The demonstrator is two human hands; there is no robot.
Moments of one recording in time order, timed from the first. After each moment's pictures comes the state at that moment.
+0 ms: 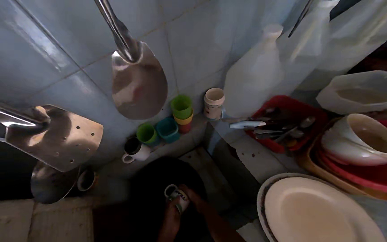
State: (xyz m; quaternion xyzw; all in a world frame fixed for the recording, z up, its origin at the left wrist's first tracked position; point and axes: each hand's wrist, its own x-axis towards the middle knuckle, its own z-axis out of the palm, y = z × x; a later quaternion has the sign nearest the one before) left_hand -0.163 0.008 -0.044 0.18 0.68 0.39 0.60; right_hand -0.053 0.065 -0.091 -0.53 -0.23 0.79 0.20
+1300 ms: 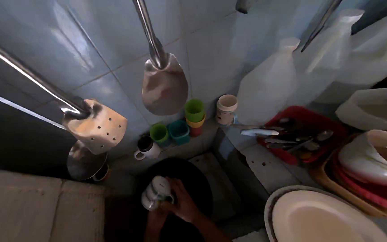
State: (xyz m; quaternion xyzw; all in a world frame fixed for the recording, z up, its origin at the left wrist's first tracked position) left_hand -0.240 -0.009 -0.053 0.04 0.46 0.65 0.61; right_hand -0.086 0.046 -0.004 -0.43 -0.66 0.53 0.32
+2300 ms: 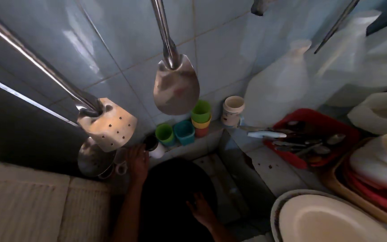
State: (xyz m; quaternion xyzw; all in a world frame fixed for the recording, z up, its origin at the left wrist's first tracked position) left_hand -0.300 0.138 0.074 0.68 0.69 0.22 -0.08; right_hand -0.055 0.033 -0.075 -0.59 -0.62 0.51 0.08
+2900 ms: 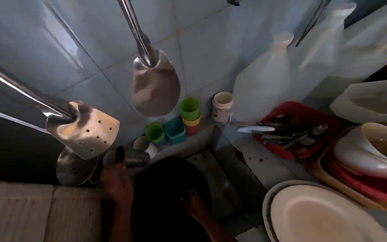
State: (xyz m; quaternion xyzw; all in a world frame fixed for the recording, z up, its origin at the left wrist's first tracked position) left_hand -0.281 0.076 0.106 0.62 0.66 0.41 -0.15; right_hand -0.058 0.037 -0.081 -0.60 -0.62 0.50 0.11
